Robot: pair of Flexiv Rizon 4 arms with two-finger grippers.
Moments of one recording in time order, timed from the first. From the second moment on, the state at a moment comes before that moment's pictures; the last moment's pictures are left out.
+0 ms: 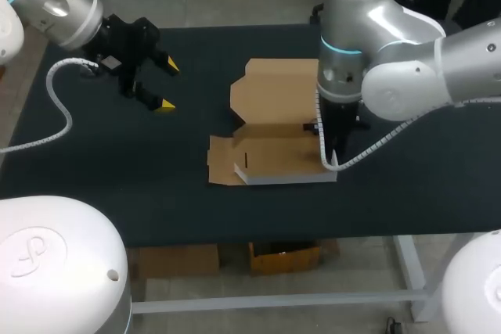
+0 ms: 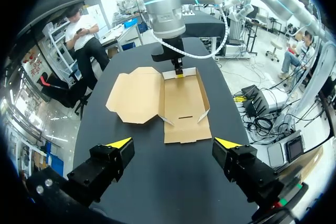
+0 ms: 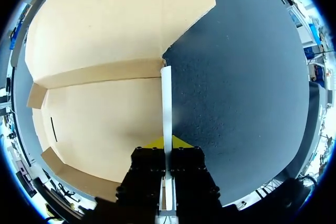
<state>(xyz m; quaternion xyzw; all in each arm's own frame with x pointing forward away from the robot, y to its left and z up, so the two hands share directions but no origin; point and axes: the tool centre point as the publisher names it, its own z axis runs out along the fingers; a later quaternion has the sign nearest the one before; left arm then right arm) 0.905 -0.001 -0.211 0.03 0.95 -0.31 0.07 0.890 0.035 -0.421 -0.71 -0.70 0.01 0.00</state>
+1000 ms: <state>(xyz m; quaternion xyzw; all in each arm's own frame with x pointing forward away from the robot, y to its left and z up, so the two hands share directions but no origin) 0.905 -0.001 -0.211 0.03 0.95 -0.31 0.07 0.889 0.032 -0.420 -0.71 -0.70 0.01 0.00</state>
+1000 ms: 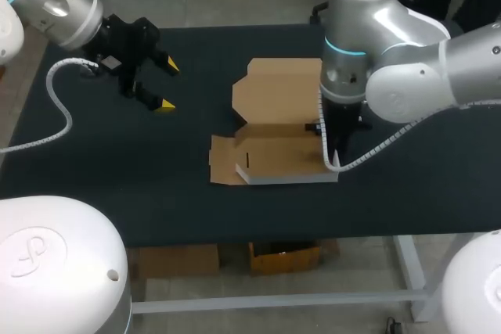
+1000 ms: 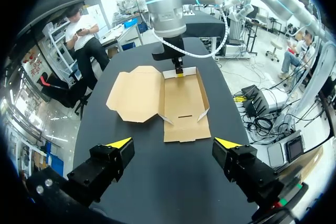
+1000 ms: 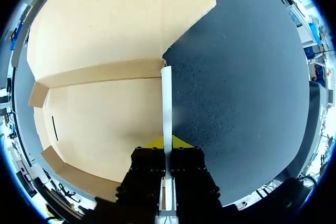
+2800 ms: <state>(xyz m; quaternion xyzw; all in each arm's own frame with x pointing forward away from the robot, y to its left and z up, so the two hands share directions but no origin) 0.867 -0.031 -0.298 -0.54 0.80 -0.22 -0.17 0.889 0.032 -0.420 -0.71 -0.70 0.01 0.00</state>
